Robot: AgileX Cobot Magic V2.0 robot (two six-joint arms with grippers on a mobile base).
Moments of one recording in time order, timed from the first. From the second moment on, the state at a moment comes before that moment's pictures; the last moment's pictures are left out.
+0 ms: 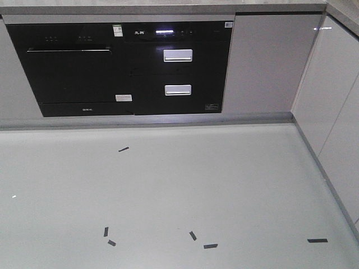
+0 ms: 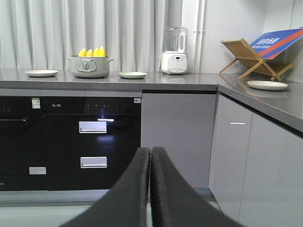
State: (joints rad) left arm -0.09 -0.01 0.02 0.10 0.06 -0.03; right arm -0.07 -0.01 0.03 -0.12 -0.04 0.09
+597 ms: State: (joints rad) left arm -0.09 -0.01 0.02 0.10 0.06 -0.03; right arm -0.07 -0.01 0.03 -0.12 -0.04 0.09
